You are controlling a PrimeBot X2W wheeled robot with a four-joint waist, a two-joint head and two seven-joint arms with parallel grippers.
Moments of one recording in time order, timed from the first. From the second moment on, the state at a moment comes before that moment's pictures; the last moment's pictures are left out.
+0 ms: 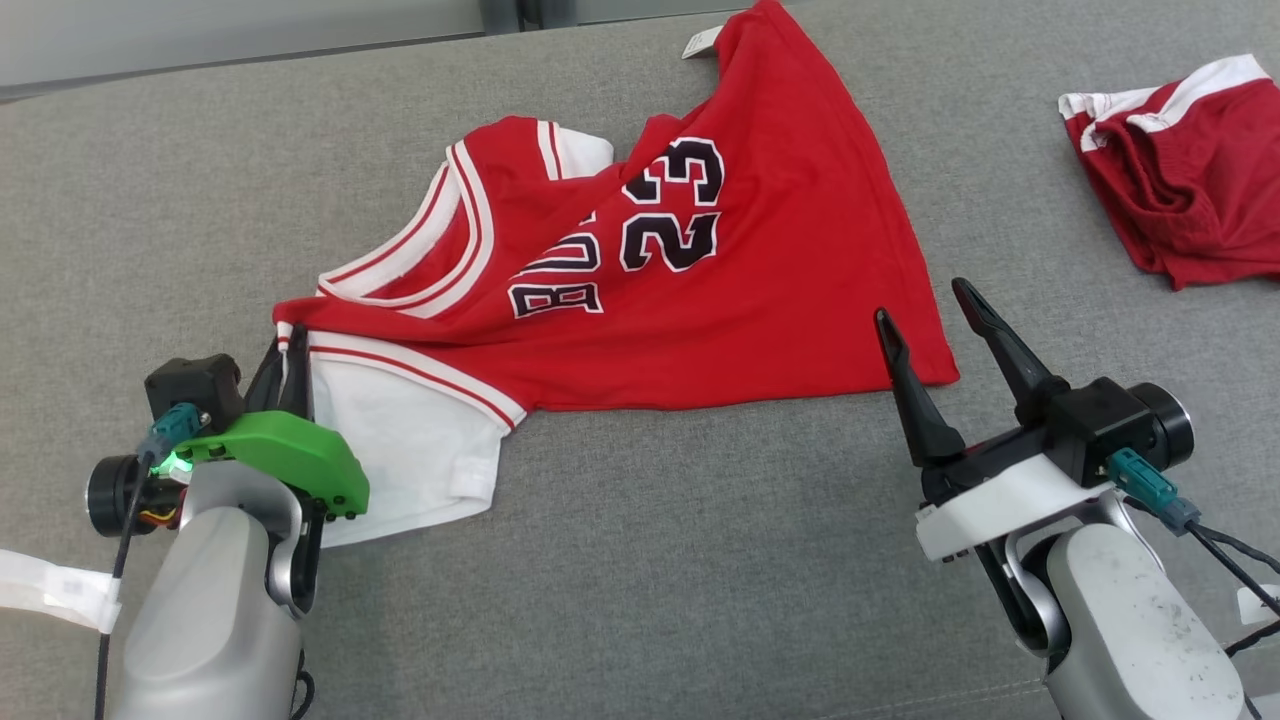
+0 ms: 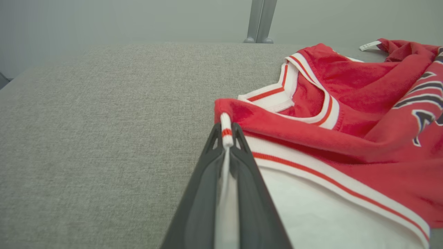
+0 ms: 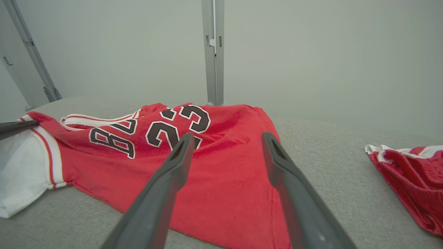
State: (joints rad) left arm -0.51 0.17 -0.15 0.70 -0.34 -0.03 -0.17; right arm -0.28 -0.19 0.23 0.16 0.18 0.13 -0.26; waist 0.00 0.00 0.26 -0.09
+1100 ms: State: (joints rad) left arm -0.01 0.05 -0.04 0.19 -0.27 -0.02 -0.26; right arm -0.13 -0.06 0.08 0.17 0.15 0.13 -0.26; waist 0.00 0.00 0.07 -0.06
